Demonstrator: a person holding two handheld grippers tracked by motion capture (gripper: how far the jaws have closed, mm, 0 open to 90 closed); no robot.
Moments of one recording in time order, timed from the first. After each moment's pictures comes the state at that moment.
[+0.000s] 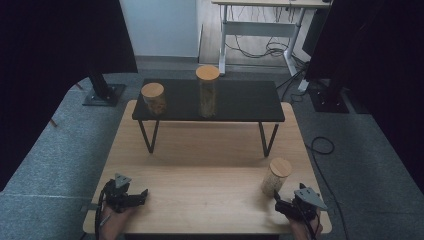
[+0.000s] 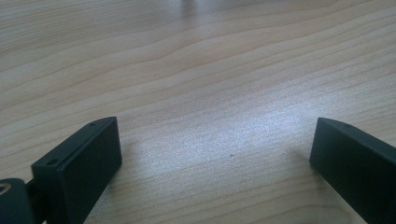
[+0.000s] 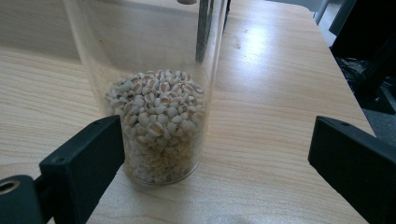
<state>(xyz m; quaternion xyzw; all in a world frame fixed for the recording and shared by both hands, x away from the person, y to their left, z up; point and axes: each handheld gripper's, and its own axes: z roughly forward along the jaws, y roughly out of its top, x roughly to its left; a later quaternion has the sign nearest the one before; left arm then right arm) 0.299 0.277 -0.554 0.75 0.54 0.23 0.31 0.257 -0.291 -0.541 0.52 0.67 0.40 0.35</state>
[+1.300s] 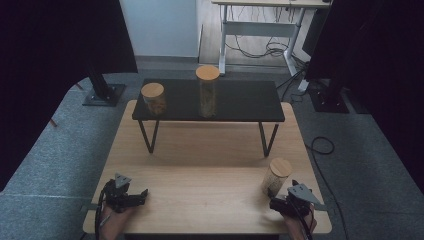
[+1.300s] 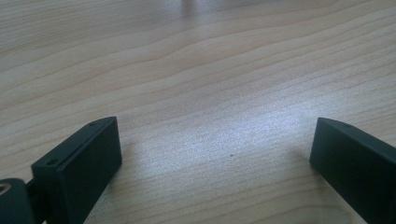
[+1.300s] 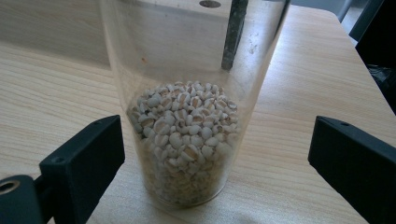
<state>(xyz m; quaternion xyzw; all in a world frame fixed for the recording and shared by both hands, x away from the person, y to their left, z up) 0.299 0.277 -0.554 0.75 0.54 0.23 0.31 0.269 -0.278 -0.543 0.50 0.69 0.41 0.33</state>
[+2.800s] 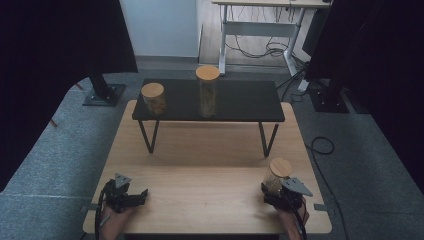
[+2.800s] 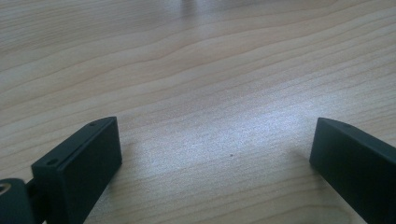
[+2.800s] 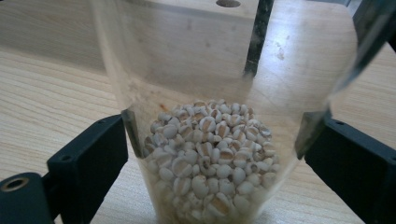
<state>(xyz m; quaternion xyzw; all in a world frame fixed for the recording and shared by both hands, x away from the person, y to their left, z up) 0.299 0.277 -0.554 0.75 0.54 0.23 0.31 0.291 -0.266 -0.548 0.49 0.69 0.42 0.31</state>
